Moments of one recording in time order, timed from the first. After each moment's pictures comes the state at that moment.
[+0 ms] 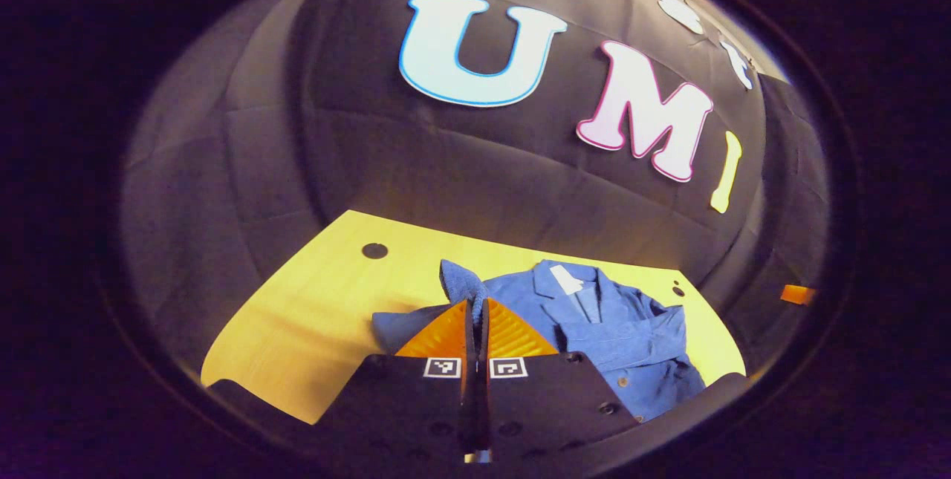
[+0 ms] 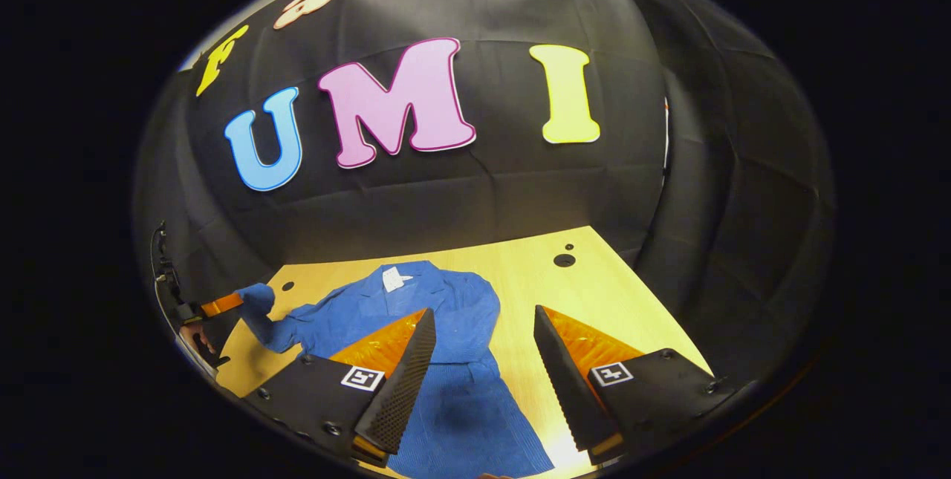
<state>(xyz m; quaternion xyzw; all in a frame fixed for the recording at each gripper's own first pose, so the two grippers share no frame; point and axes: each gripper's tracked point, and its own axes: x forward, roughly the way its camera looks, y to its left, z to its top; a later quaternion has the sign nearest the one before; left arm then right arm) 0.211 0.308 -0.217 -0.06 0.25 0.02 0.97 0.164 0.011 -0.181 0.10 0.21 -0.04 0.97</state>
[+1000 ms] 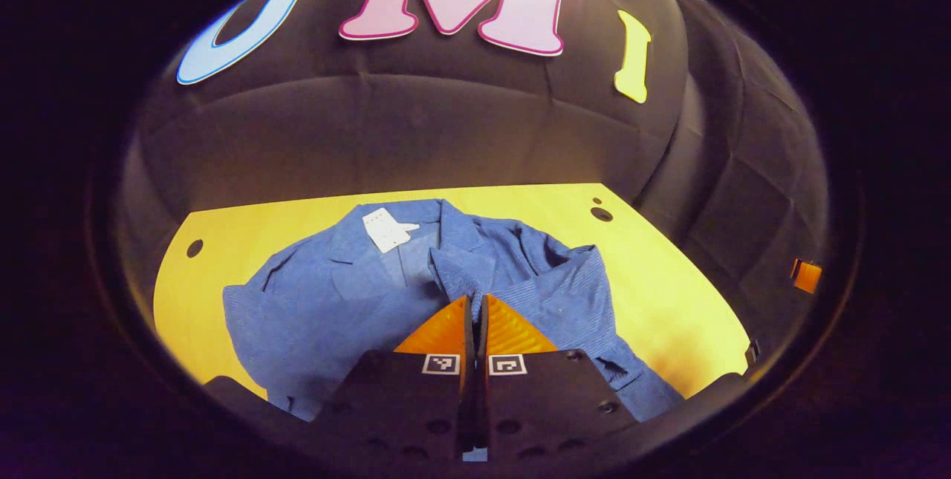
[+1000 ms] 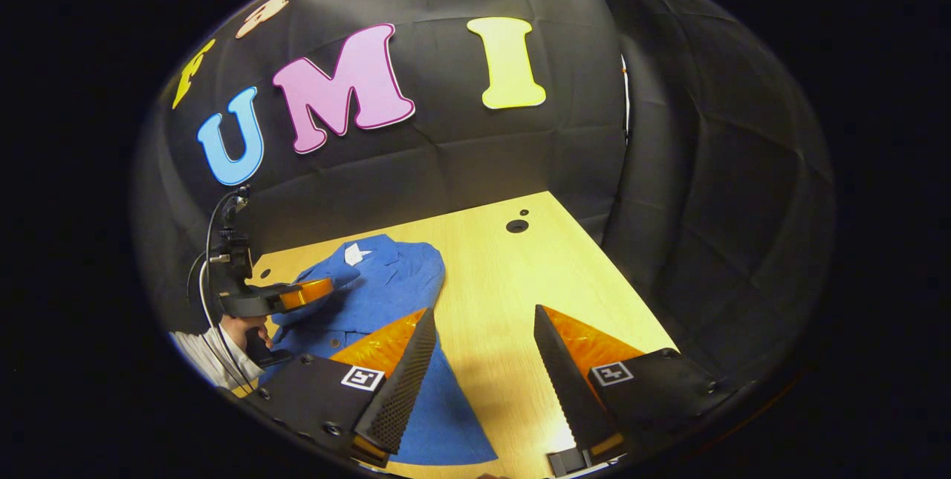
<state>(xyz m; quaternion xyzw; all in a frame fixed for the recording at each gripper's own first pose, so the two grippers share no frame) 0.297 0.045 -0.336 0.04 0.36 -0.13 0.92 0.134 -0.073 -0.227 0.12 0.26 -0.07 0.96</state>
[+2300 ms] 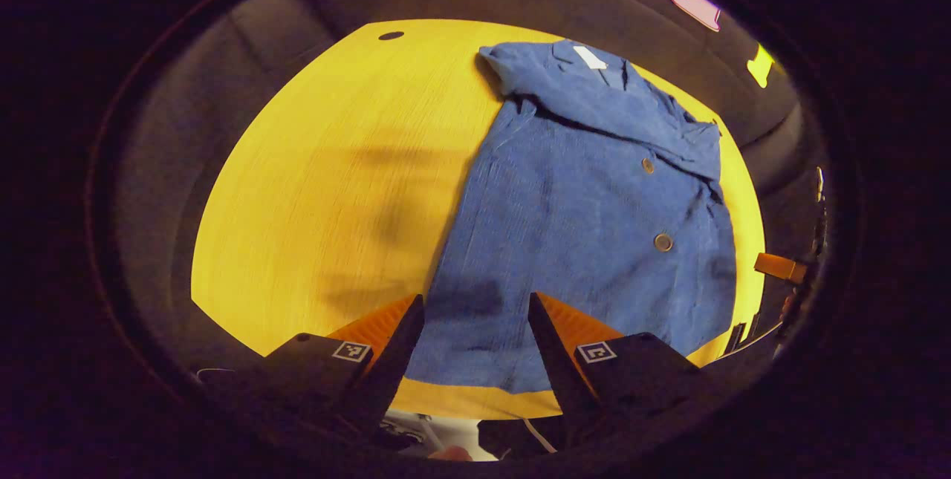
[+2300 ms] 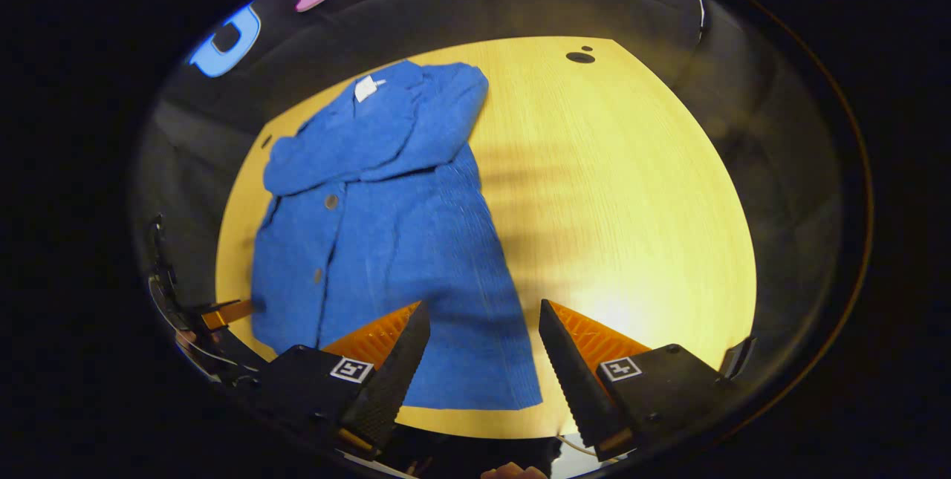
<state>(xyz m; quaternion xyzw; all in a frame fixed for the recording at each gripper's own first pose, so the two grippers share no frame) -0.035 0.267 -0.365 -0.06 0.63 0.10 0.76 0.065 0.006 -0.381 0.07 0.58 0.01 0.81</state>
